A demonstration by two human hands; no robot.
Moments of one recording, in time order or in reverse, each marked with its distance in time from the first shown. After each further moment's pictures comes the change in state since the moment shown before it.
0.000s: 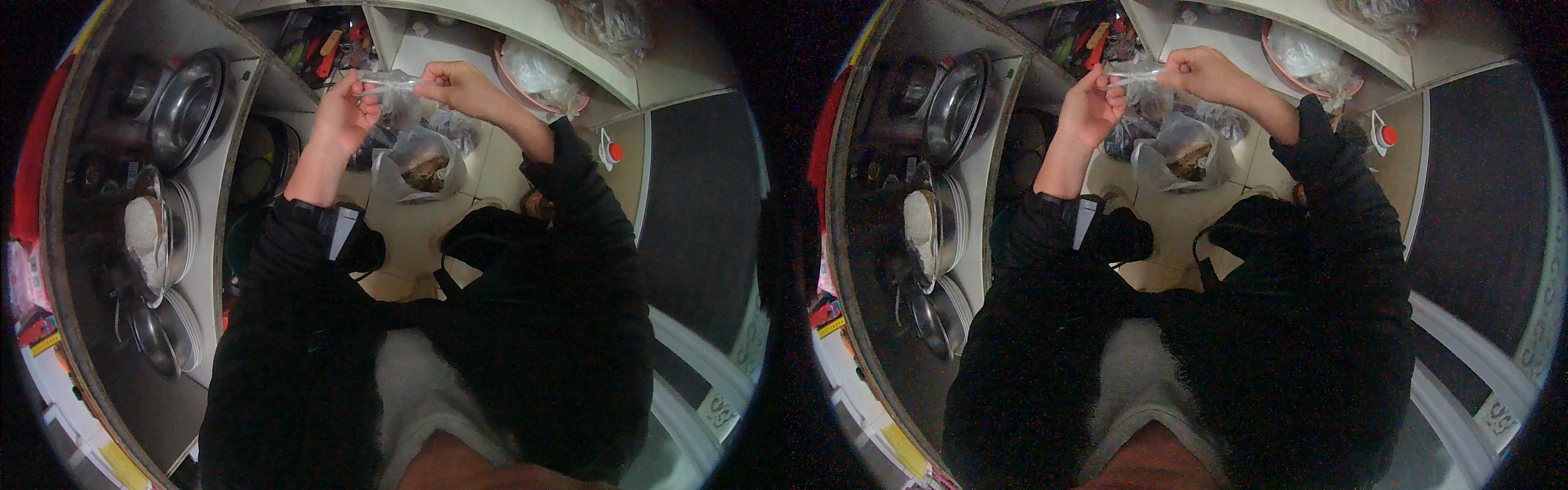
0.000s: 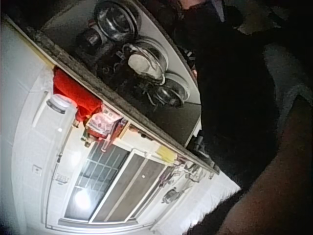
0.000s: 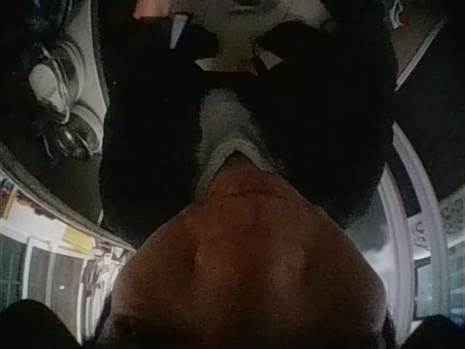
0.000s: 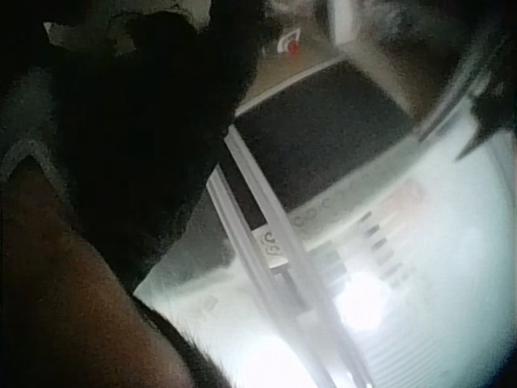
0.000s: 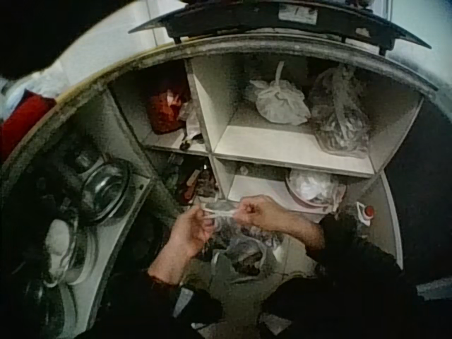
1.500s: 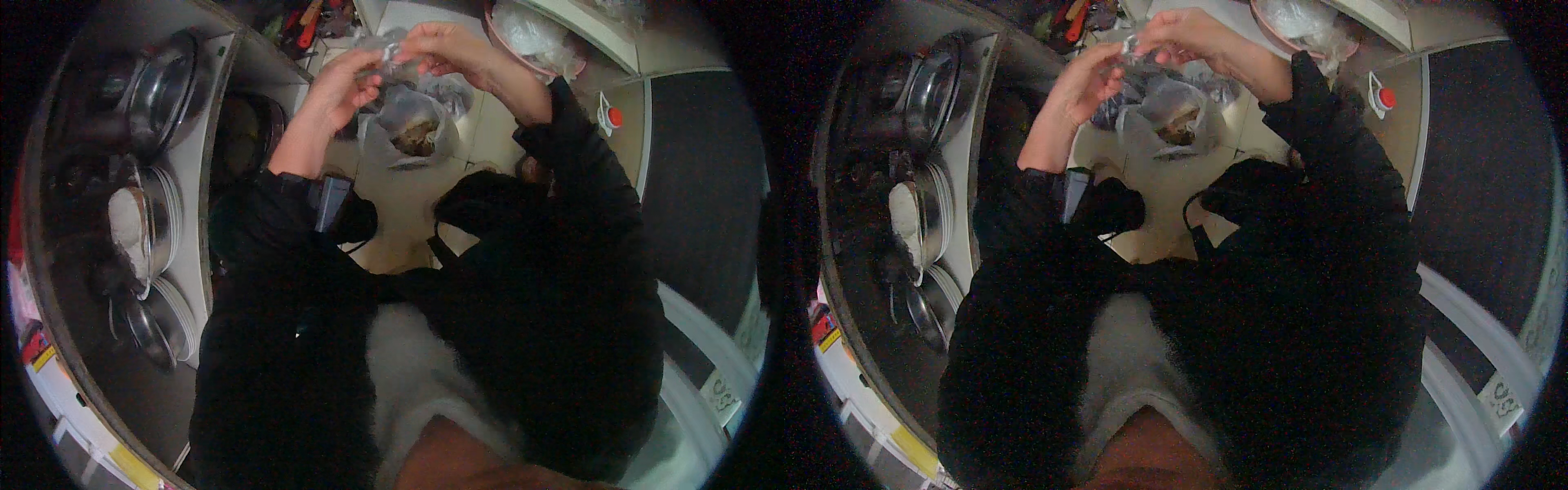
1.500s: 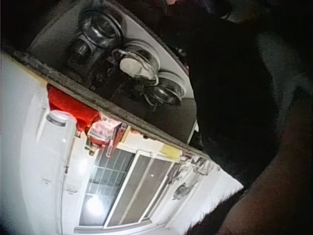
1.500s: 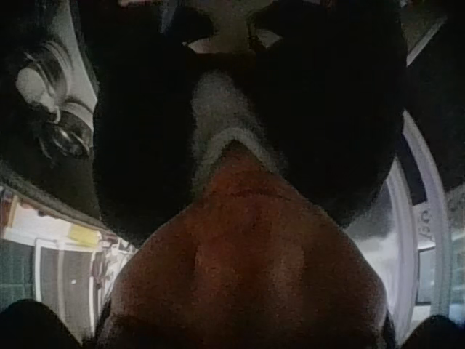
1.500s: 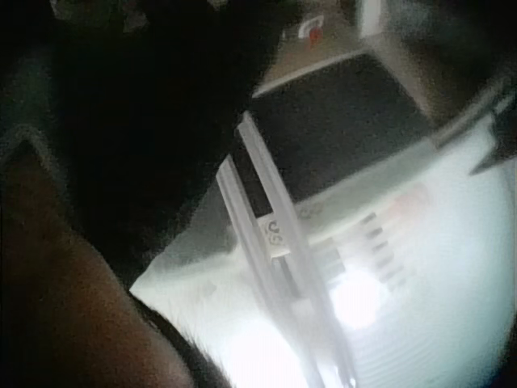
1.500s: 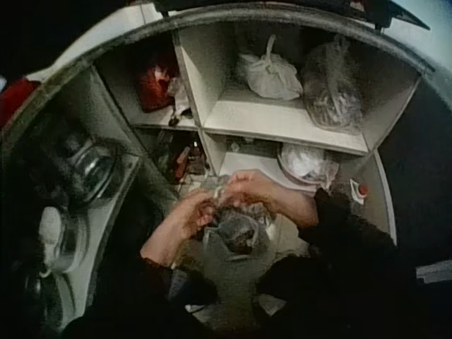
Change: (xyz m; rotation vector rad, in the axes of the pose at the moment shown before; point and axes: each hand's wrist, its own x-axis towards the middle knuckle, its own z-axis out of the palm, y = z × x) left_hand -0.005 -0.018 0.001 0.485 -0.087 -0.050; right_hand -0.015 -0.008 0.002 0.457 -0.073 0.274
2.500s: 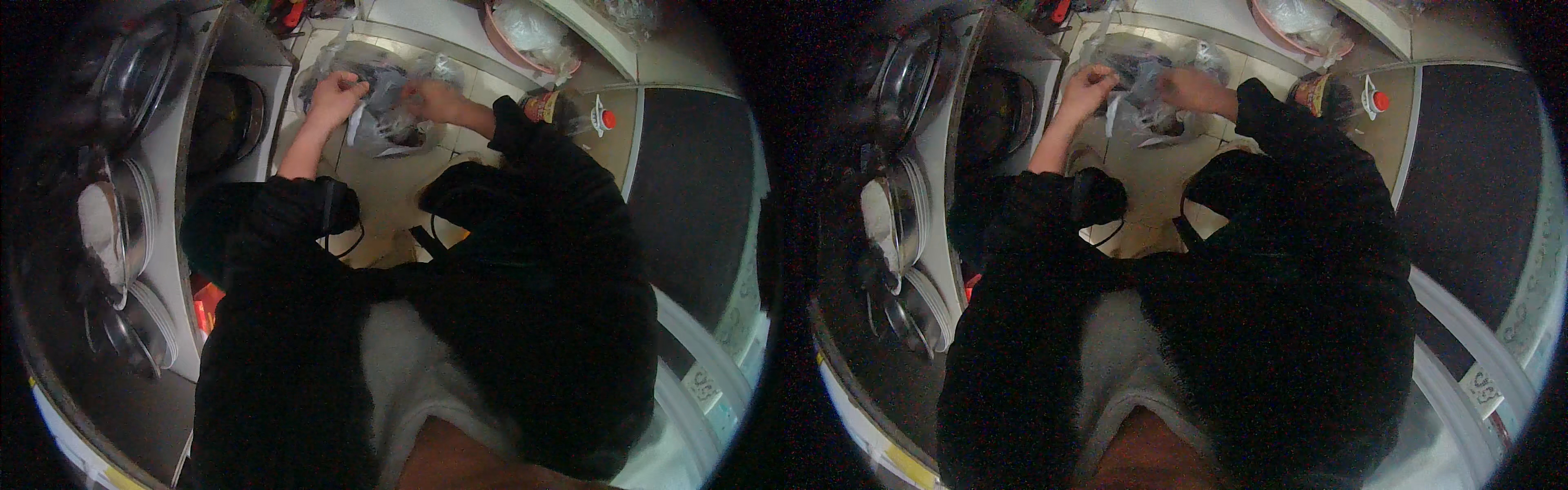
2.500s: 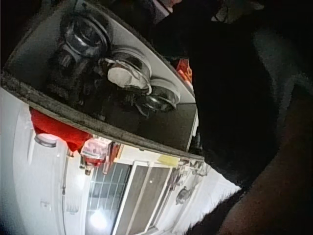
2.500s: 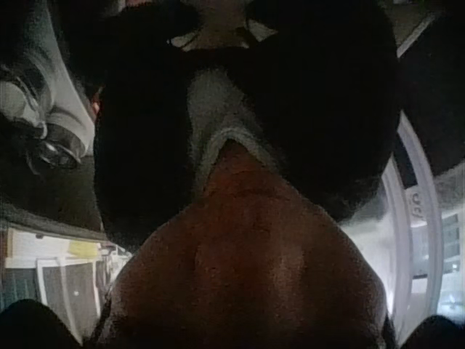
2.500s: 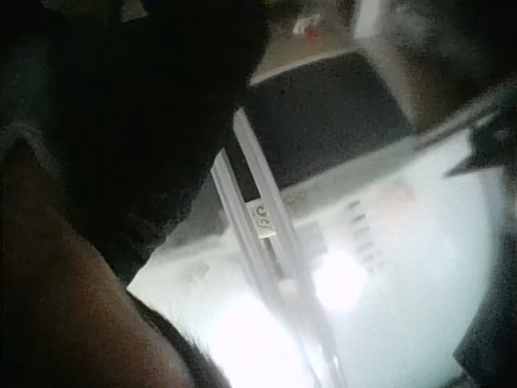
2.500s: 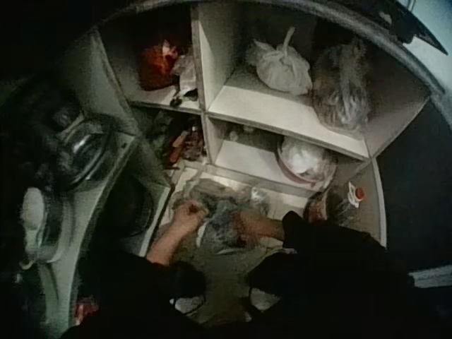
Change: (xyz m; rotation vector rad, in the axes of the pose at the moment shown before) left_hand 0.030 -0.090 -0.072 0.750 0.288 0.155; right_hand 0.027 0.163 0.011 -0.900 -0.013 -0.146
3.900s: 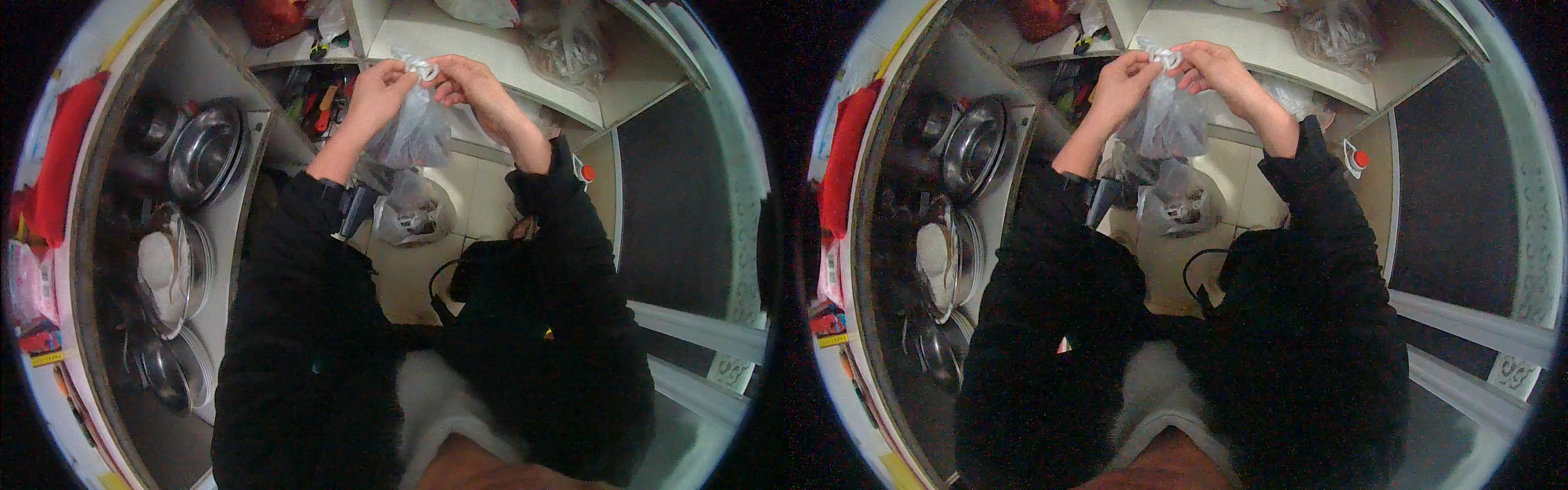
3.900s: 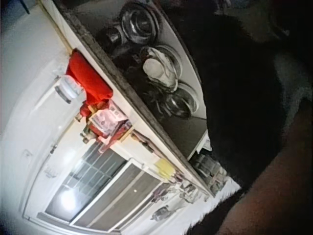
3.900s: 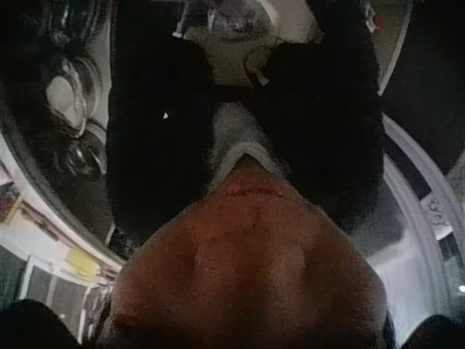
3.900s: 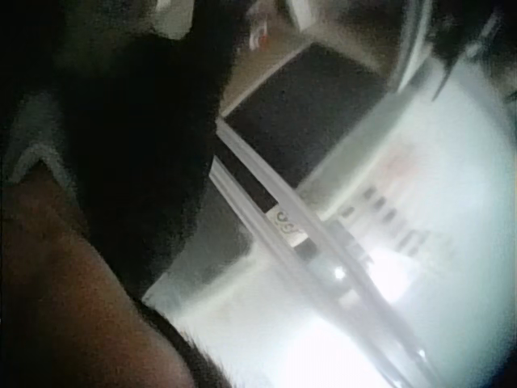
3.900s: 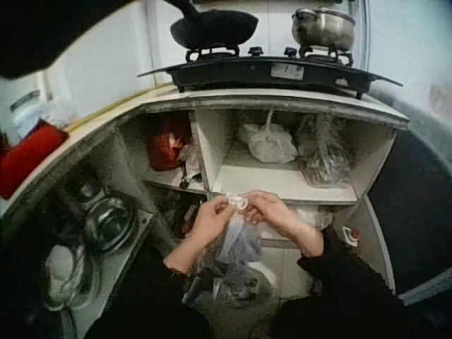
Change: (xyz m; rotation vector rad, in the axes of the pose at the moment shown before) left_hand 0.029 0.214 -0.024 -0.155 0.054 0.588; right_hand -0.006 -0.146 -0.217 0.868 0.448 -0.038
